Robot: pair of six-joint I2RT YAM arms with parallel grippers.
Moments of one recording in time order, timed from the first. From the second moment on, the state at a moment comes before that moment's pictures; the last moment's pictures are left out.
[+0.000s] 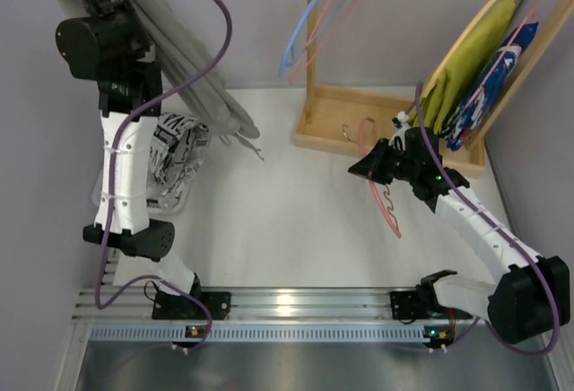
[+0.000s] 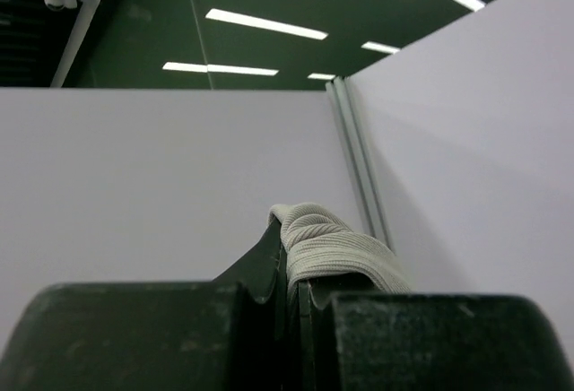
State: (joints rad) left arm -0.29 1.65 2.36 0.39 -0.46 1.04; right arm 0.31 1.15 0.85 -0.25 -0.41 0.73
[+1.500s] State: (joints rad) left arm 0.27 1.48 1.81 0.50 -0.26 0.73; right arm 0.31 1.17 0.87 -0.24 -0.42 0.74
